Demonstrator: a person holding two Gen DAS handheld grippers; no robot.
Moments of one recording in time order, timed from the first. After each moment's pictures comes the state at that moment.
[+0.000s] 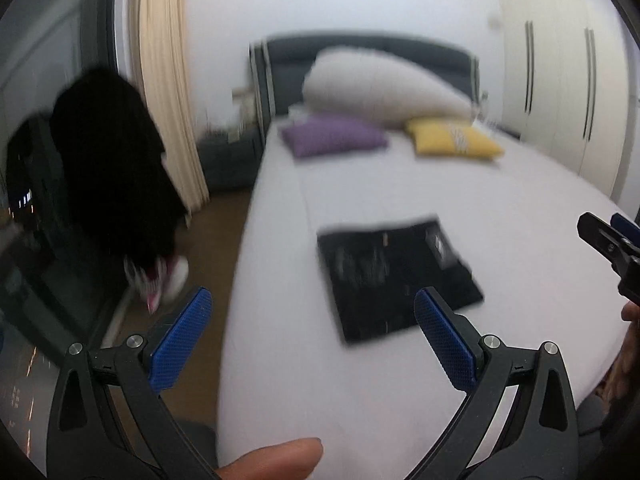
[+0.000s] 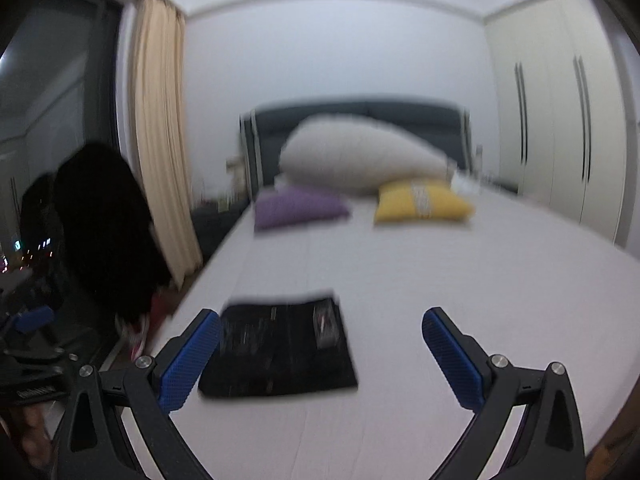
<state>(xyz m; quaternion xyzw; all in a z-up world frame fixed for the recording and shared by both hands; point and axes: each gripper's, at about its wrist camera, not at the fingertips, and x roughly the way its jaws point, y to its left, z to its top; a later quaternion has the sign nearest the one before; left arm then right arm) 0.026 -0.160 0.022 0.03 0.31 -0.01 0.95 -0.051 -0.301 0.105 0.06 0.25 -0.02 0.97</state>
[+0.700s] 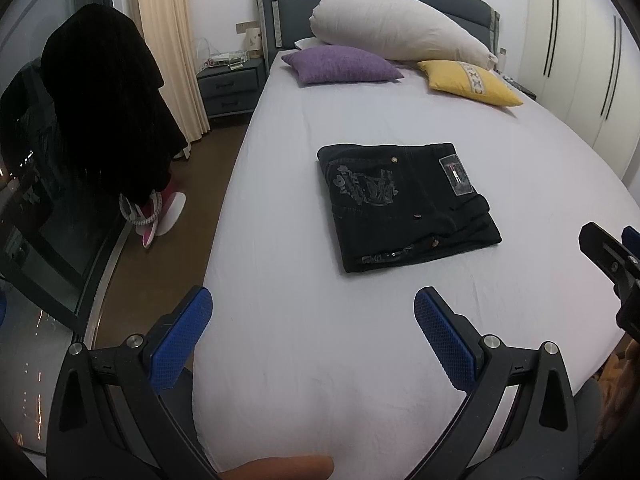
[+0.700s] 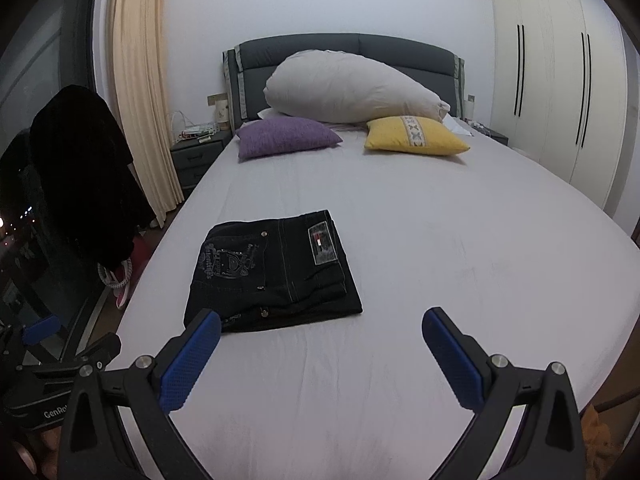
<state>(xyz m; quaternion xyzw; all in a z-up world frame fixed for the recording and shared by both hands) 0.053 -0.164 -0.050 0.02 0.41 0.00 0.91 -0.044 -0.274 0.058 0.04 0.35 -0.05 0.93</state>
